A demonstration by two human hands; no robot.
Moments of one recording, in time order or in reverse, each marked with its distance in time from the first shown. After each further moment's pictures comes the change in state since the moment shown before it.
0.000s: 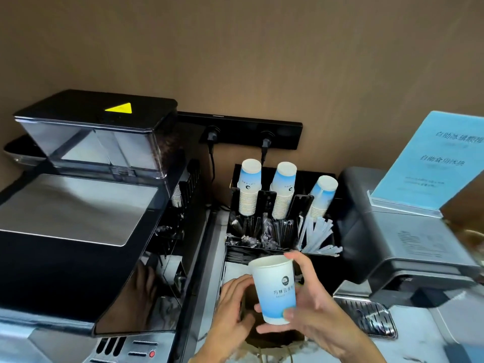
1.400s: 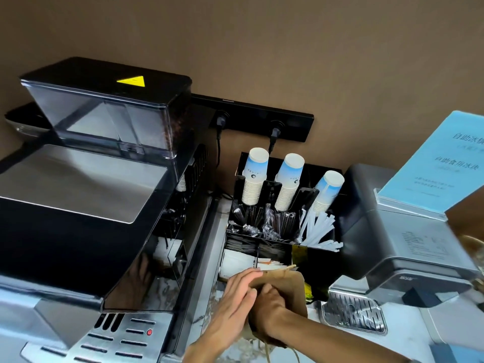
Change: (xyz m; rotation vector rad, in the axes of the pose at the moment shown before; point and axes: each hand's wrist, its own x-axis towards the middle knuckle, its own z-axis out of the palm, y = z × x) left_hand -0.015 0.009 0.004 -0.143 -0.134 -0.096; right_hand 0.087 0.142 -0.052 -2.056 -0.121 1.191
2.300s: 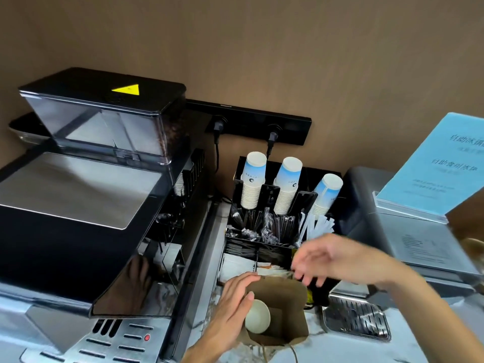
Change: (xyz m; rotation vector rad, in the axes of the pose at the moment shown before) left_hand 0.006 -0.007 0.003 -0.035 0.049 0.044; right_hand -0.162 0.174 -0.107 1.029 0.166 -0.502
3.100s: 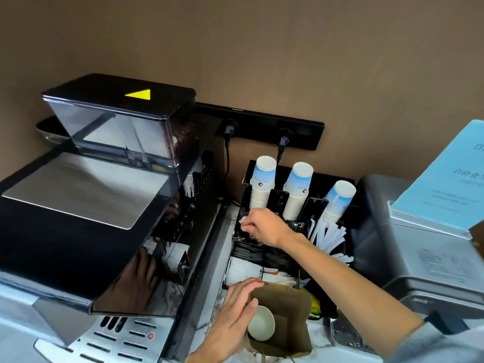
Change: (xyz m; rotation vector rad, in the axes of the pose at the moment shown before) left_hand 0.002 -0.005 0.004 0.070 0.029 -0.043; right_hand 0.202 0.009 0.020 -0.632 0.329 -0.271
